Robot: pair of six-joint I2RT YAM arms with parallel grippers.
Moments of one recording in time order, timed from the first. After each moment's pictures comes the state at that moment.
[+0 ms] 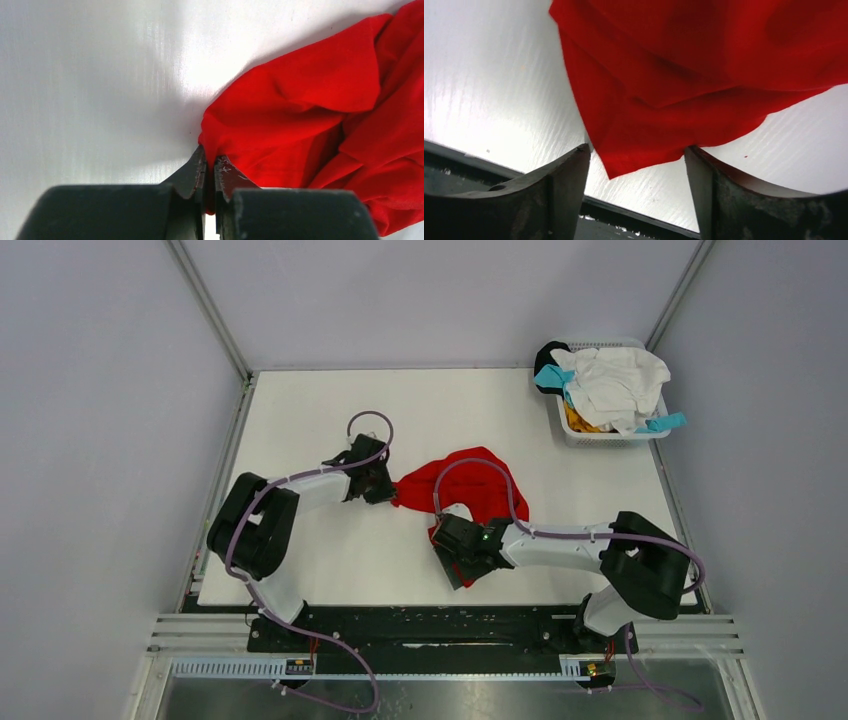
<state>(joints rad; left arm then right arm) -0.44 1.72 0.92 -0.18 0.04 -0.74 1.09 1.55 0.82 -0.55 0.17 0.57</state>
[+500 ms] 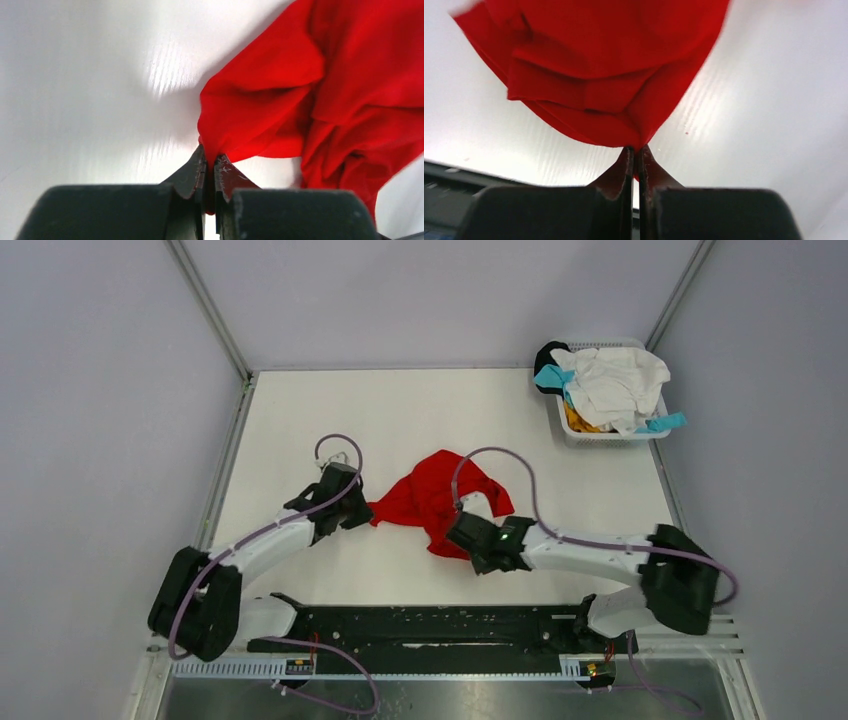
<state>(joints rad) -0.44 1.34 0.63 -0.20 -0.04 -0.76 1.09 1.48 0.81 -0.61 0.34 0.64</state>
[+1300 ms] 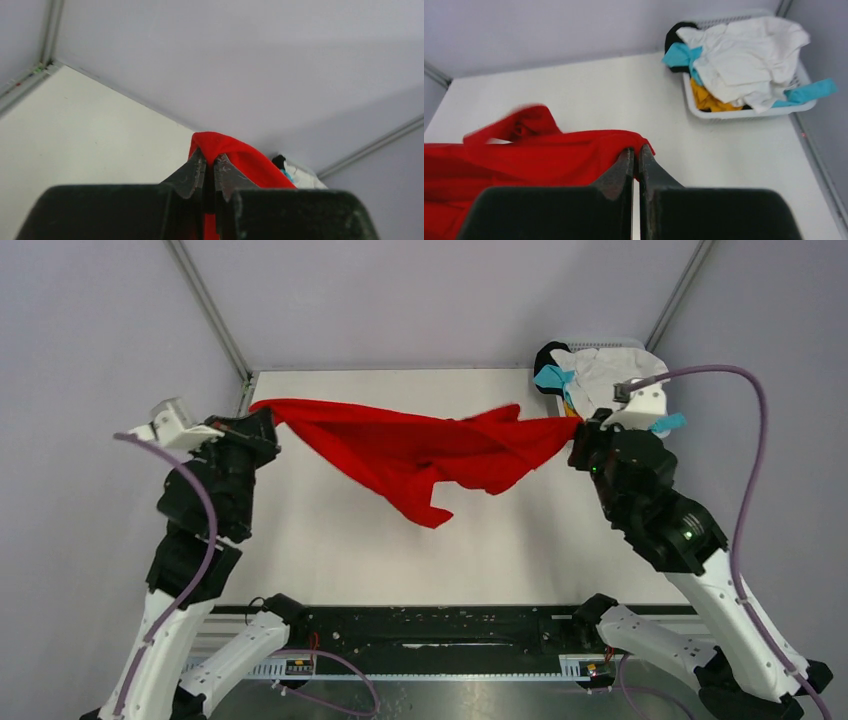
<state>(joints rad) -0.44 0.71 1.18 -0.37 -0.50 -0.58 0.66 0.88 1.27 -0.64 0.61 0.29</state>
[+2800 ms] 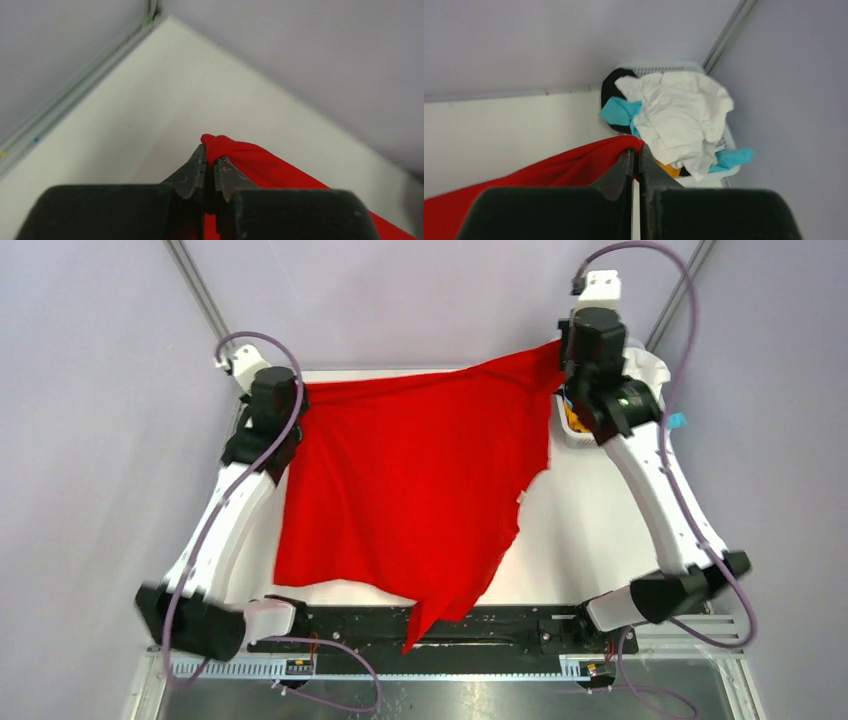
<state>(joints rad) -0.29 1.11 1.33 -0.42 -0.64 -0.52 0.42 1.39 1.81 -0.56 0.65 -0.07</state>
